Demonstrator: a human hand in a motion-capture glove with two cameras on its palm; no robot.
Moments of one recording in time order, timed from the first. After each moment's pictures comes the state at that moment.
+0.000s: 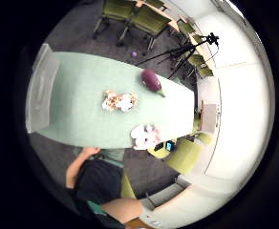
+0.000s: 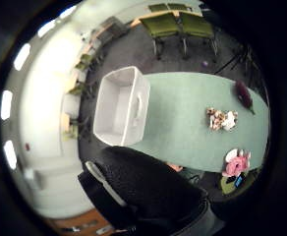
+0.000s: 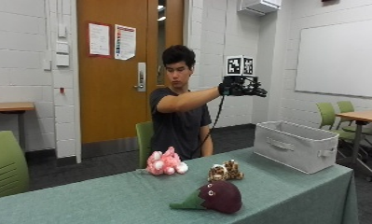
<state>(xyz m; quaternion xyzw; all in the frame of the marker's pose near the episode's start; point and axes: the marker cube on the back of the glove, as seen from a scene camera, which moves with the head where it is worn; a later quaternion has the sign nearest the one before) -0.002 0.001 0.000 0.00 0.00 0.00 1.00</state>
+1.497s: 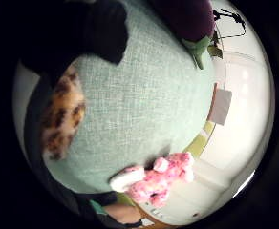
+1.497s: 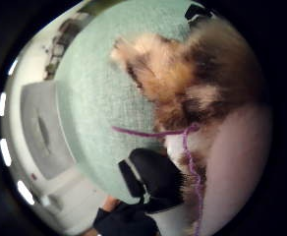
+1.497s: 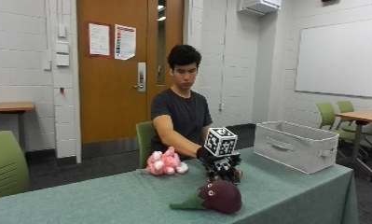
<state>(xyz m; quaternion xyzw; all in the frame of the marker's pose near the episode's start) 0.149 -0.008 0.294 -0.14 0.02 0.09 0.99</state>
